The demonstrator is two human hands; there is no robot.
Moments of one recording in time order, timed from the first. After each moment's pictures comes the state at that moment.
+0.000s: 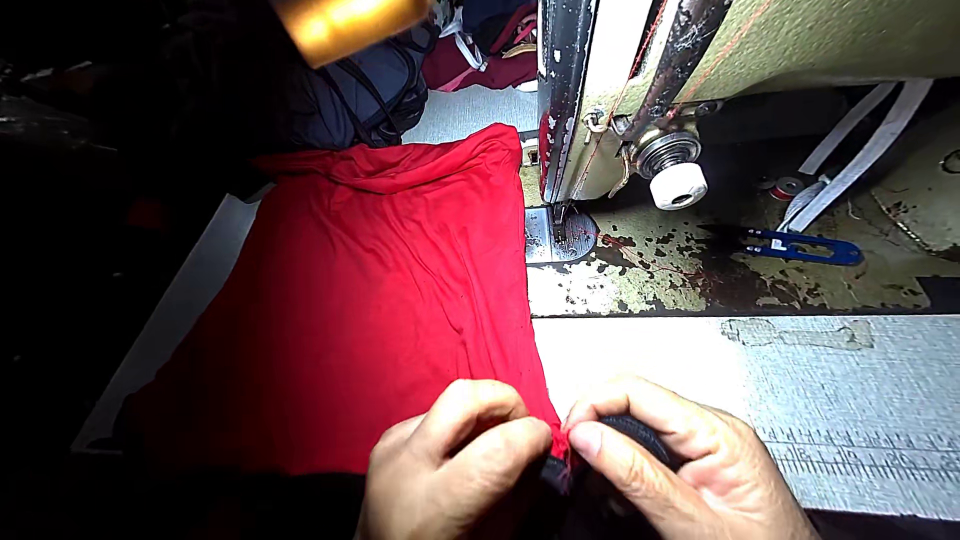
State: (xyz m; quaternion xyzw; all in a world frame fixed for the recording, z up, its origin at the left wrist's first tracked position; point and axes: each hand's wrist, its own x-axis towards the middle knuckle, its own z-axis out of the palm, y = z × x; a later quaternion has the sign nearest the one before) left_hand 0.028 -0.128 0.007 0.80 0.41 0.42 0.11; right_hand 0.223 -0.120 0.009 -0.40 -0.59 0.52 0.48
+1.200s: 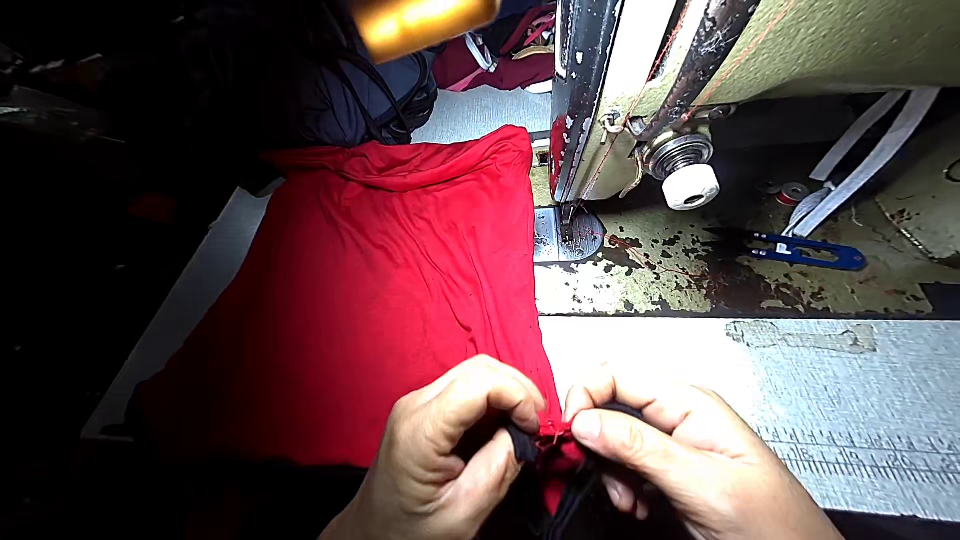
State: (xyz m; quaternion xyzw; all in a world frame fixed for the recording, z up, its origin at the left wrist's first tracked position) left_hand 0.017 -0.118 -0.001 0.73 0.34 0.47 0.35; right_hand 0.224 -0.113 0.017 -0.39 -0.51 0.65 0.41
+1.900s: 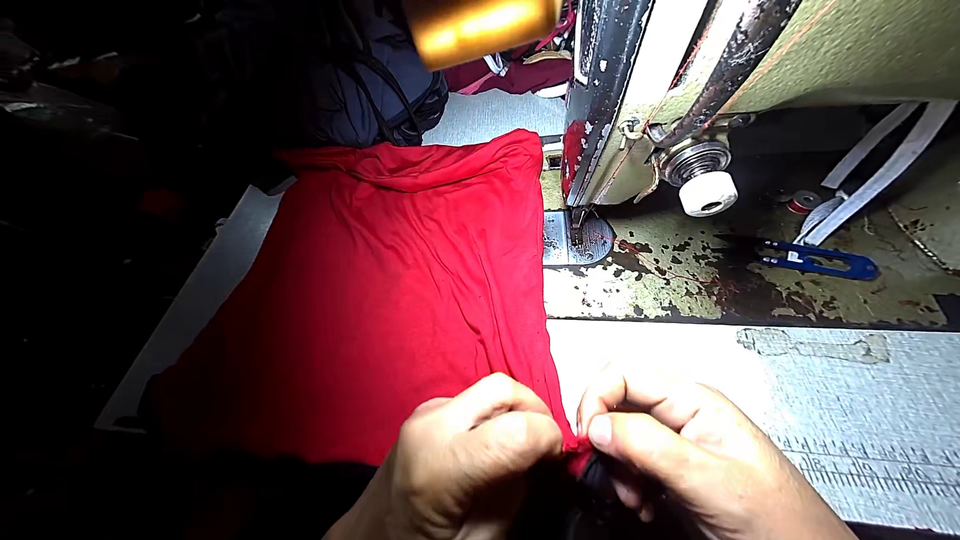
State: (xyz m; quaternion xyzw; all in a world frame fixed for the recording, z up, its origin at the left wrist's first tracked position) left_hand 0.014 -0.119 0.005 0.81 0.32 0.43 0.23; right_hand 0.221 -0.111 0.018 -0.38 -0.48 0.67 0.41
